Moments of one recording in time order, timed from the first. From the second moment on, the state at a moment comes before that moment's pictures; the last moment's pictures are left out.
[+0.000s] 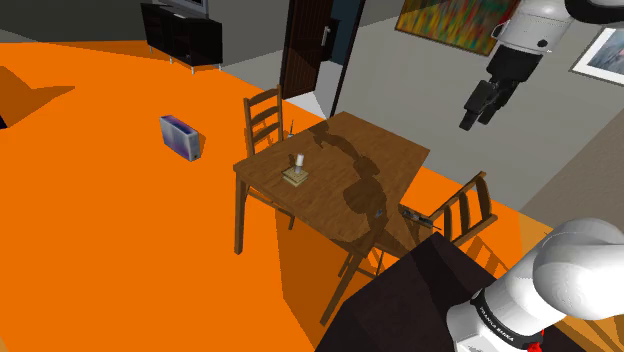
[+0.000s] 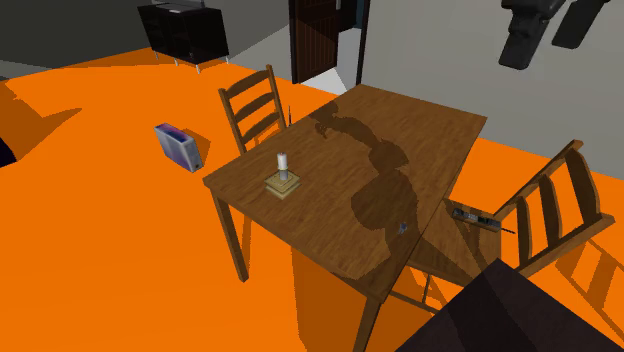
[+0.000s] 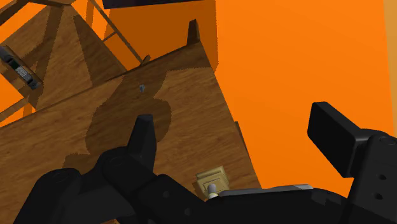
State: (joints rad) arm -0.01 -0.80 -0.06 -2.32 -0.08 1.52 -0.03
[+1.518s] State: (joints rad) arm 0.01 -0.22 -0.09 -2.40 -0.06 2.32 -0.01
